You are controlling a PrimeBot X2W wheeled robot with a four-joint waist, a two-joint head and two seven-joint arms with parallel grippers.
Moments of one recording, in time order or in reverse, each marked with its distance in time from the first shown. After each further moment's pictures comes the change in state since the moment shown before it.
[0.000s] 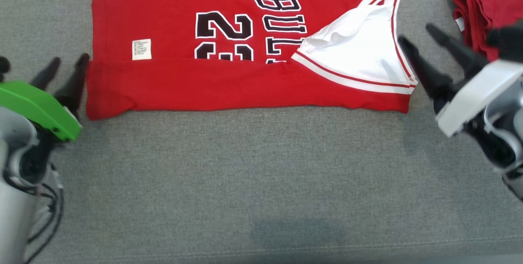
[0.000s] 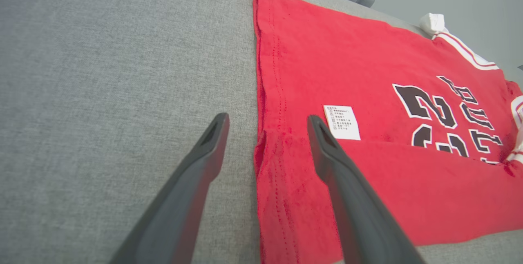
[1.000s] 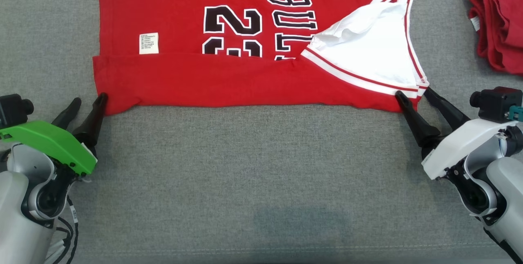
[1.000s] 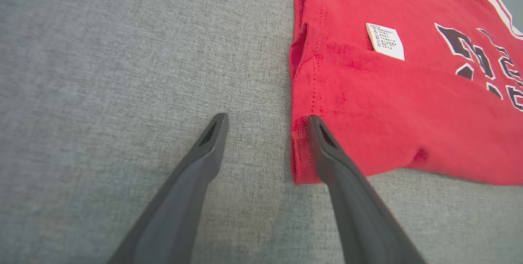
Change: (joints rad) left arm 0.146 -0.014 -0.013 -0.033 -0.050 0.022 -0.027; right arm 0.179 0.071 0.019 0.089 0.021 -0.059 -0.121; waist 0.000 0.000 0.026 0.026
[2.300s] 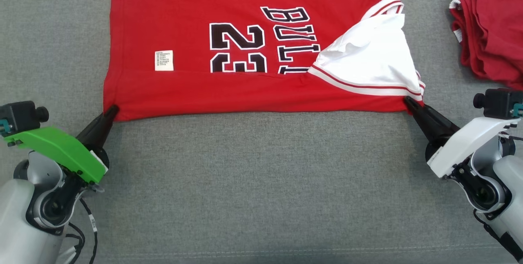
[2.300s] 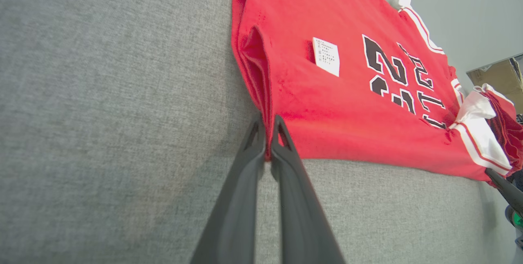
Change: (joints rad) left arm 0.035 -0.022 0.026 -0.058 -0.120 -0.045 0.082; right arm -0.019 0.027 -0.026 0.115 0.154 0.115 0.038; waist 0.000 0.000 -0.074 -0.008
